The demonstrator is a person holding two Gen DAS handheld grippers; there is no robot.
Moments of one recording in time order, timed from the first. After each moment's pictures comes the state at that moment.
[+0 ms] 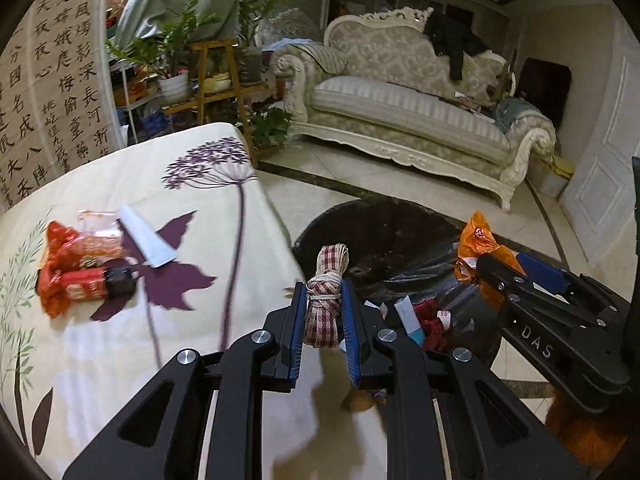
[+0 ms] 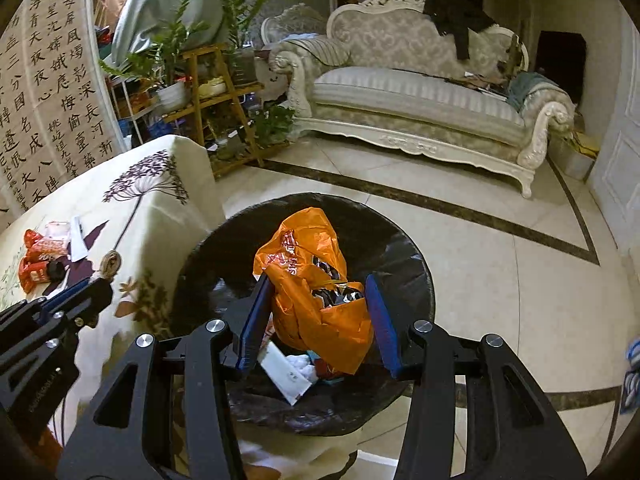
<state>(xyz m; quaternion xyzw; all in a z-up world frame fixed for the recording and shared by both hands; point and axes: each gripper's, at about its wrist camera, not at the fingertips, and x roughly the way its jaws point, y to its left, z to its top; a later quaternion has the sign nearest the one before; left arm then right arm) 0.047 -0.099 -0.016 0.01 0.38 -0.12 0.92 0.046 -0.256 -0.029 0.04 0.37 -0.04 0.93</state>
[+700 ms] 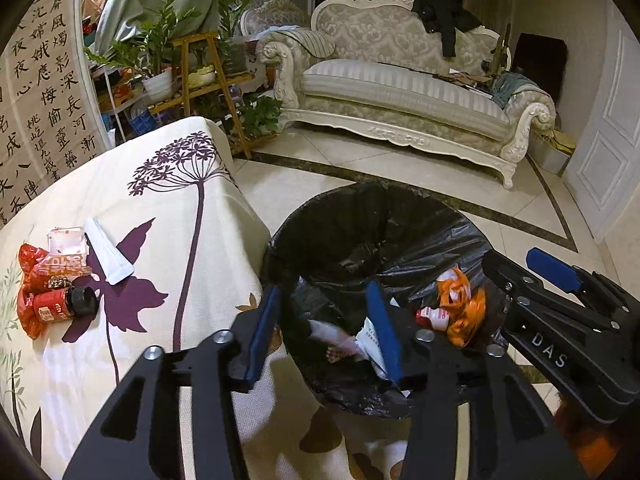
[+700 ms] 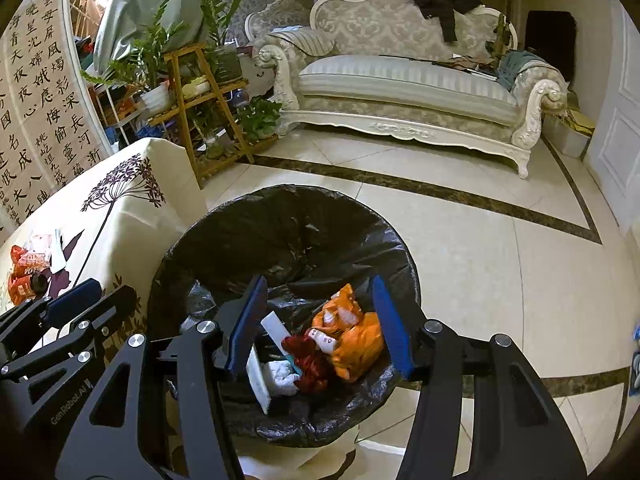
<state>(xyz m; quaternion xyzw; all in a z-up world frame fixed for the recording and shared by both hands) 0.063 -0.126 -0.028 0.04 0.40 -0.13 0.91 0.051 -0.282 -0.038 0.07 0.37 -0.05 0.92</state>
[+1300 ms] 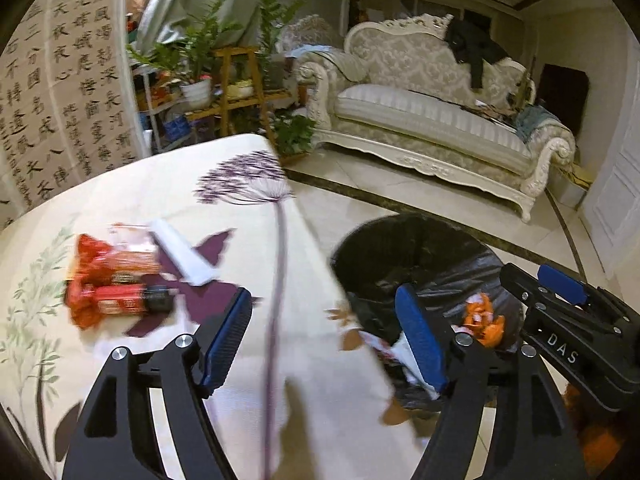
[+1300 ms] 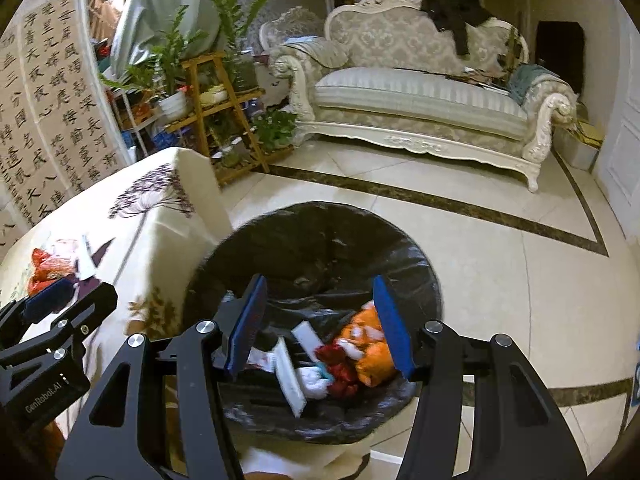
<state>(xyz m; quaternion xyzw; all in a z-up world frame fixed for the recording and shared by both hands) 0.047 -0.071 -0.002 0.01 0.37 -0.07 0.93 0.048 -0.246 -0.016 0.06 0.36 -0.01 0.93</state>
